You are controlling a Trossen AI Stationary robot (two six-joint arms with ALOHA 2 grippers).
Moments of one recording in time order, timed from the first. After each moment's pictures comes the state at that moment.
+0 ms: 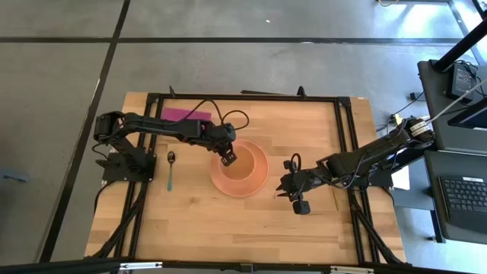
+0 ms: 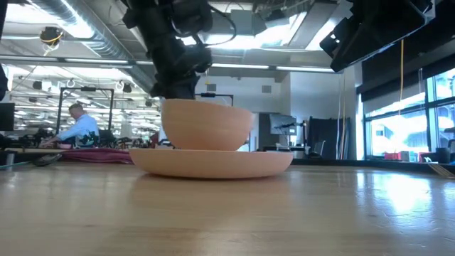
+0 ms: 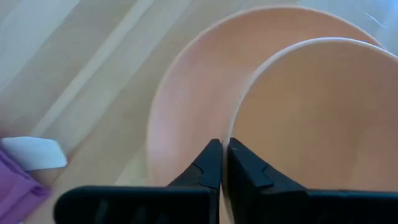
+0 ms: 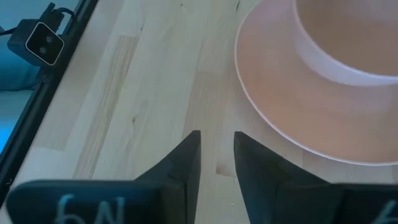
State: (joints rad) left arm 0.13 1.59 1.10 -0.58 -0.15 -0.47; right arm 0.39 1.33 0.85 -0.32 0.09 0.20
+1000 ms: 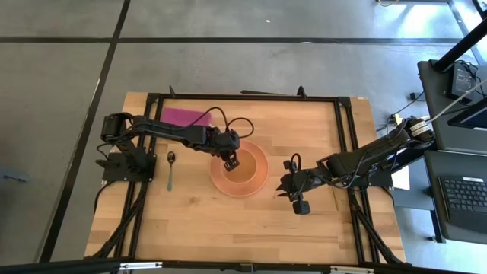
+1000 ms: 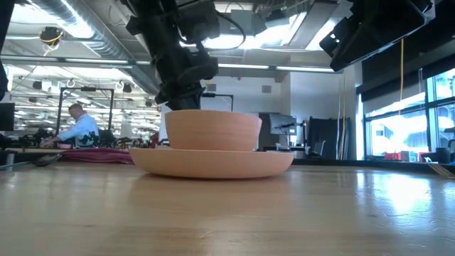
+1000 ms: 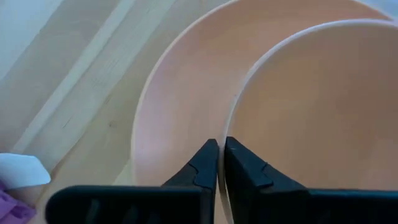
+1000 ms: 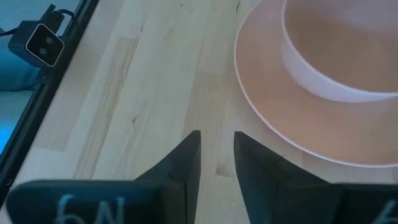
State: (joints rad) left arm 0.09 1.68 1.10 -0.52 -0.22 -0.44; right arm 0.39 1.33 0.85 -0.32 0.09 0.20
